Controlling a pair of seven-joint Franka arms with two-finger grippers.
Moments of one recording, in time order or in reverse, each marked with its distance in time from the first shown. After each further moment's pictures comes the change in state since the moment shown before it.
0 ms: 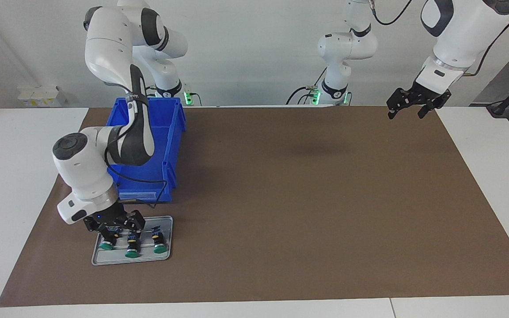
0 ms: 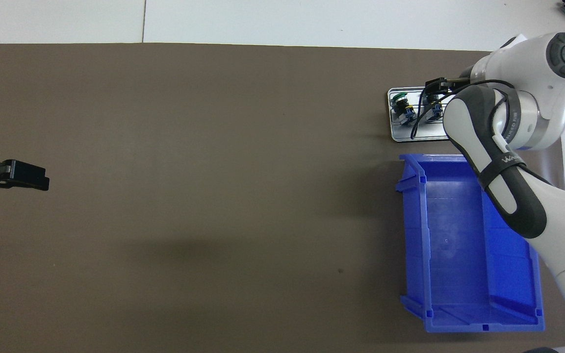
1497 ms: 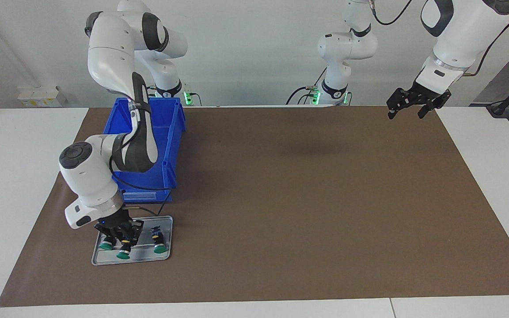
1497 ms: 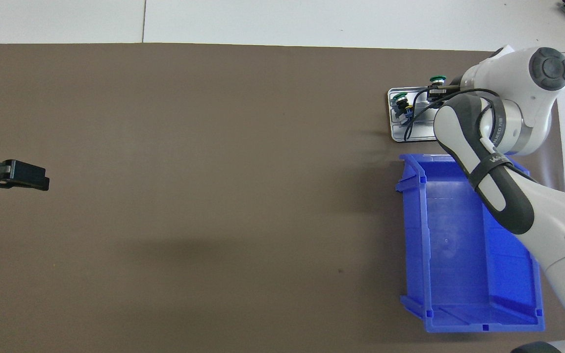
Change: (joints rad) left arm 0.000 0.000 0.000 0.000 0.000 0.000 0.000; right arm 0.003 -0.006 0.002 0.064 0.006 -0.100 0.285
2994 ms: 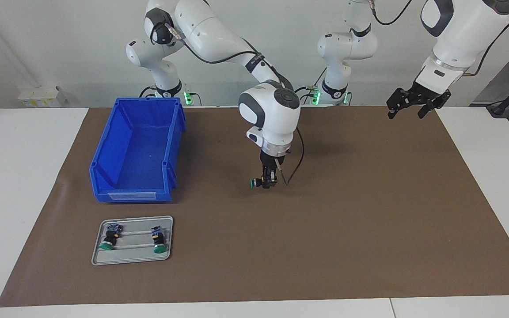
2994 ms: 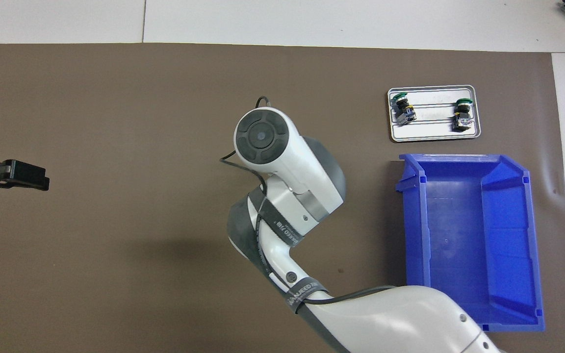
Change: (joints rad) left arm 0.000 0.000 0.000 0.000 0.000 0.000 0.000; right arm 0.692 0.043 0.006 0.015 -0.264 -0.128 2.102
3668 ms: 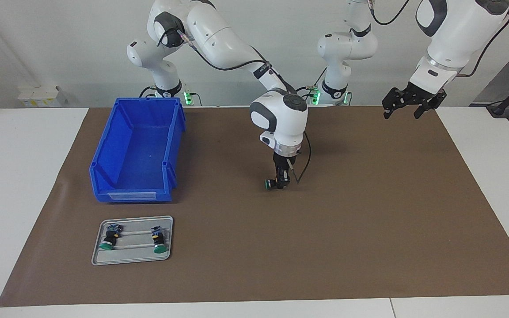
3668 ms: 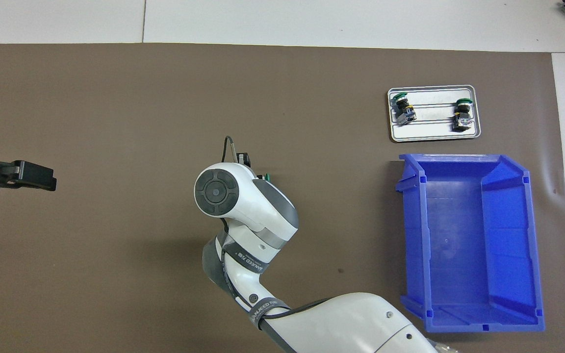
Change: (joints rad) left arm -0.004 0.000 -0.032 0.000 0.000 0.000 -0.001; right arm 0.051 0.013 0.000 -0.085 -0.004 0.133 0.037
